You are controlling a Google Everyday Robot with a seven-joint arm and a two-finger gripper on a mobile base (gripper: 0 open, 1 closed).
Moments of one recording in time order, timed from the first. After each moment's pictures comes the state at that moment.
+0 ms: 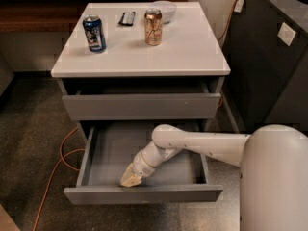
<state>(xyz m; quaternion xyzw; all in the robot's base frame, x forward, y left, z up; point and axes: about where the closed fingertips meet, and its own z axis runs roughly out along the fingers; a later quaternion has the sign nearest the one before) 0.495 0.093 0.457 -0.64 0.67 0.35 0.15</state>
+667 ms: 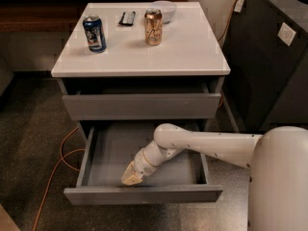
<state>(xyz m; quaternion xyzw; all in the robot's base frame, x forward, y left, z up) 0.496 0.089 0.472 -0.64 0.67 0.34 0.17</state>
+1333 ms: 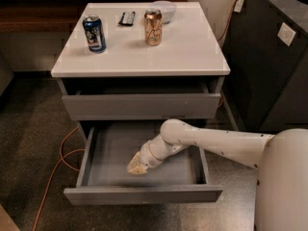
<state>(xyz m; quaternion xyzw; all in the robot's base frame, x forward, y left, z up) 0.534 0.069 0.483 -0.63 0.69 0.30 0.21</state>
